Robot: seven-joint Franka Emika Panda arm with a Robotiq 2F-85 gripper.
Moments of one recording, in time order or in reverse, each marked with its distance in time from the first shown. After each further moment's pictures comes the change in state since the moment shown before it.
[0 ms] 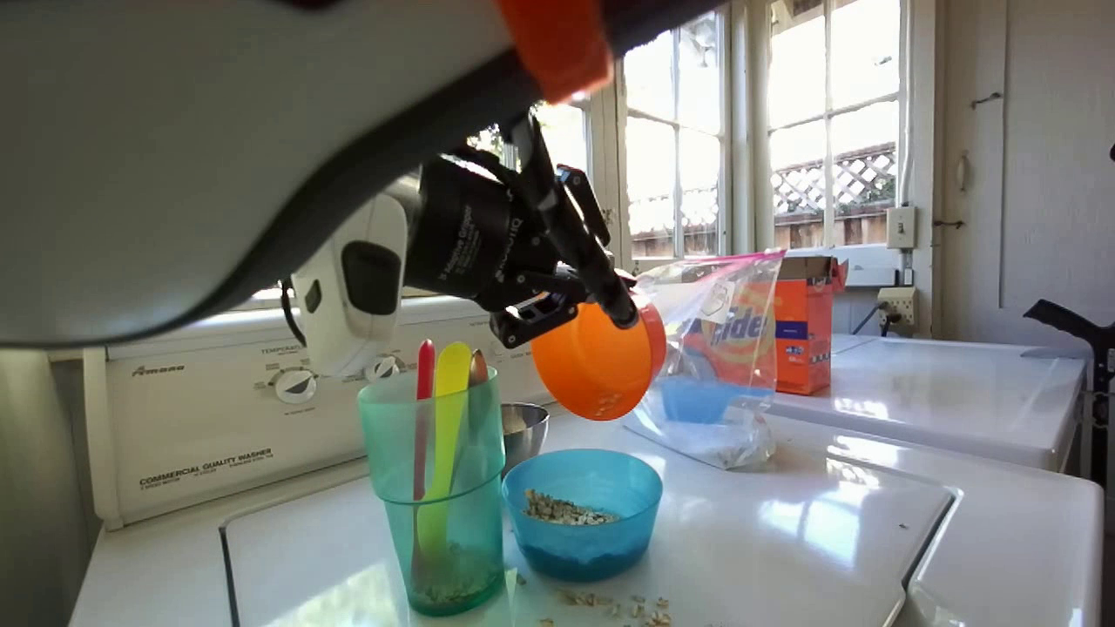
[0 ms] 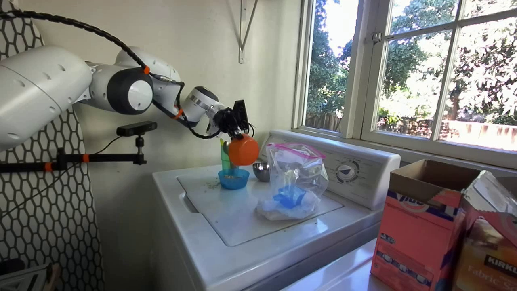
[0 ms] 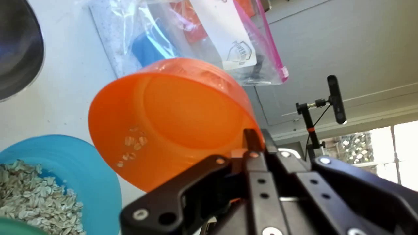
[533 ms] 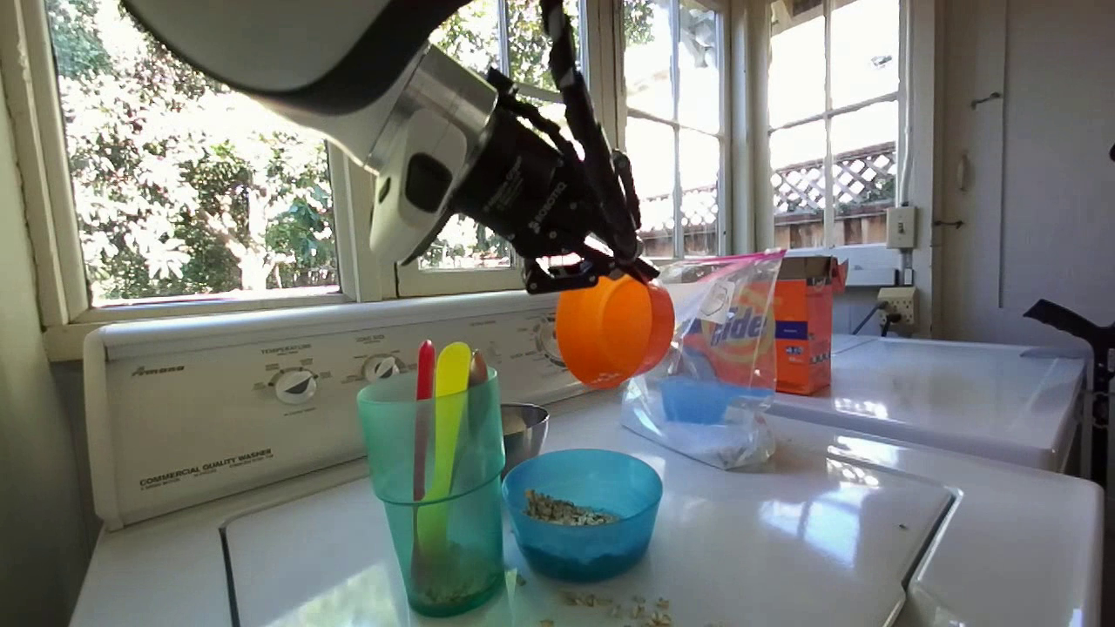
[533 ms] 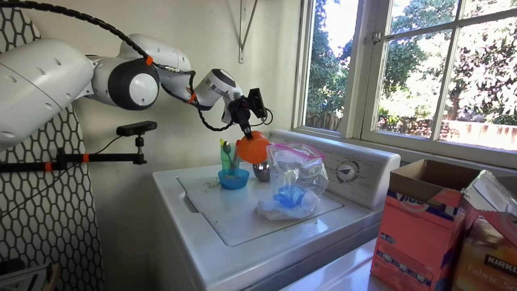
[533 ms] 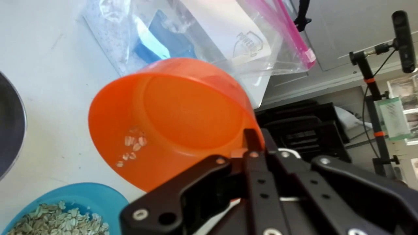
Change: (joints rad) arm -0.129 -0.046 0.016 0.097 0.189 0.043 0.129
